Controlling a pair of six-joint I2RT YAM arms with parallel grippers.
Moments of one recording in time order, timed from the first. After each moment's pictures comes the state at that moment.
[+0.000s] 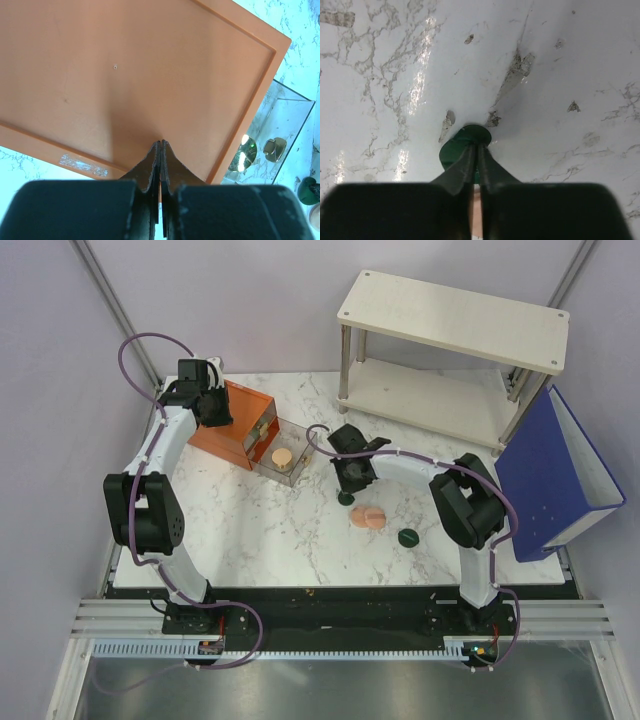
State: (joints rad) left arm -0.02 1.78 1.54 -0.60 0.10 -0.11; right arm 0.68 1.99 1.38 -0.52 0.08 0.34
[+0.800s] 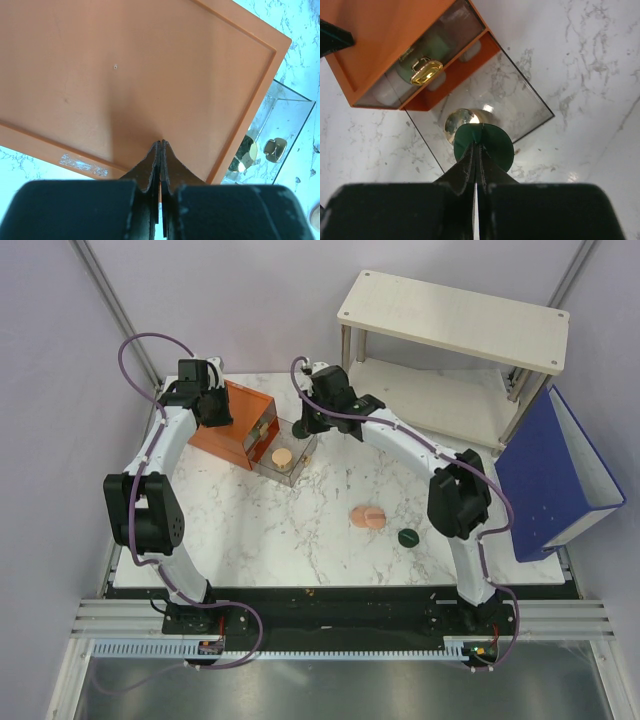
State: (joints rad) left arm -0.02 1.78 1.54 -0.59 0.10 -0.11; right arm 0.67 2.09 1.90 -0.46 -0.05 0.36
